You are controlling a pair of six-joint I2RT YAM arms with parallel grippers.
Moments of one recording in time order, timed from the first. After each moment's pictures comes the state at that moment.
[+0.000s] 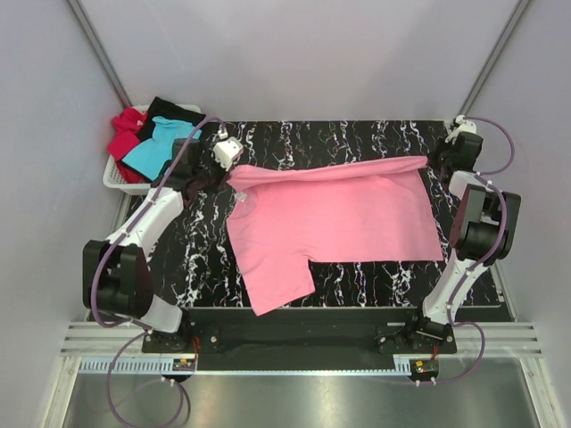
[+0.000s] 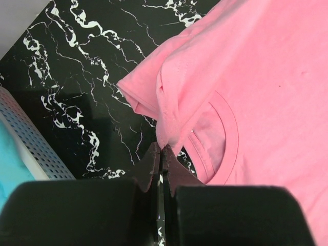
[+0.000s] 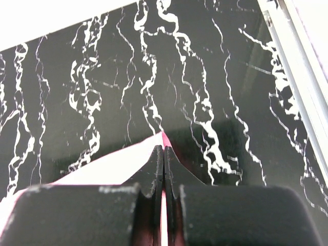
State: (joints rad) left arm -0.16 1.50 1.12 -0.25 0.38 0.52; right arm -0.29 1.98 1.30 0.25 -0.20 0.14
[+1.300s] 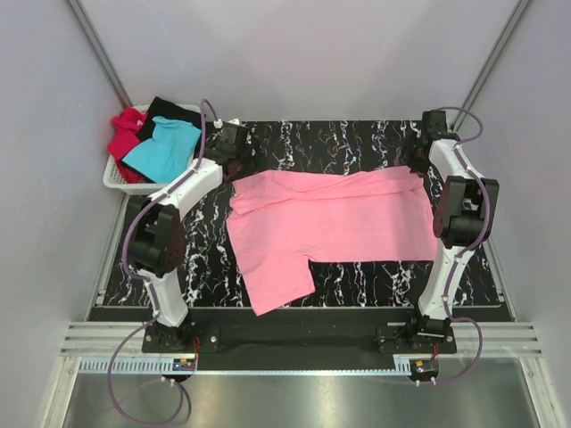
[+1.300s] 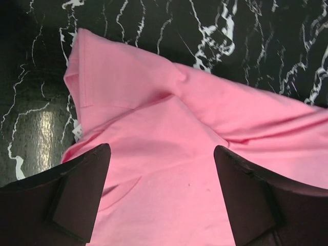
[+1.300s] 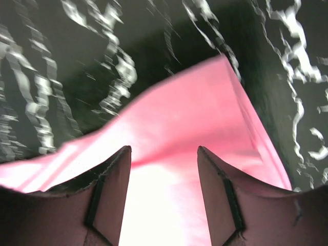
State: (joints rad) left arm -0.35 1.84 1.48 -0.43 -0.09 -0.58; right arm -0.11 2.11 1.74 -0.55 -0.04 0.32
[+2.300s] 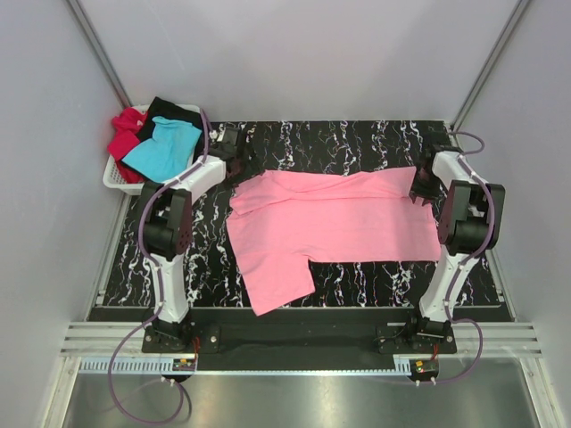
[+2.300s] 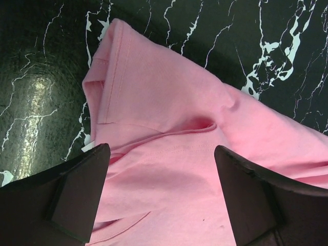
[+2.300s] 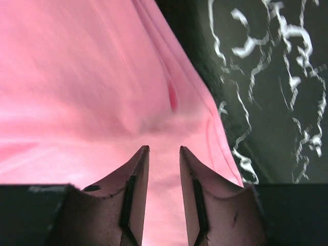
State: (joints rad) left arm -0.30 2.03 1.55 -0.45 -0.11 -0.71; right arm -0.13 2.05 1.56 -0.74 0.16 0.22
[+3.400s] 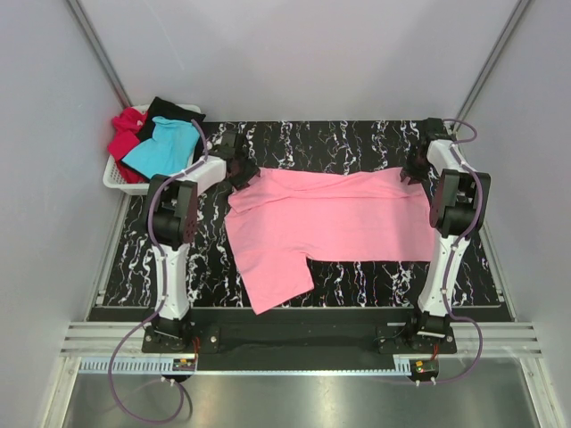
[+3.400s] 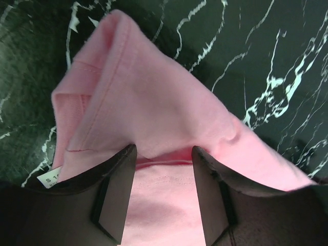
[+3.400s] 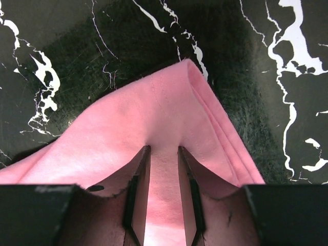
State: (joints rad) left arm -0.26 2.17 1.61 -0.40 -0.02 -0.92; right arm -0.13 2.30 1.87 -0.70 0.01 0.30
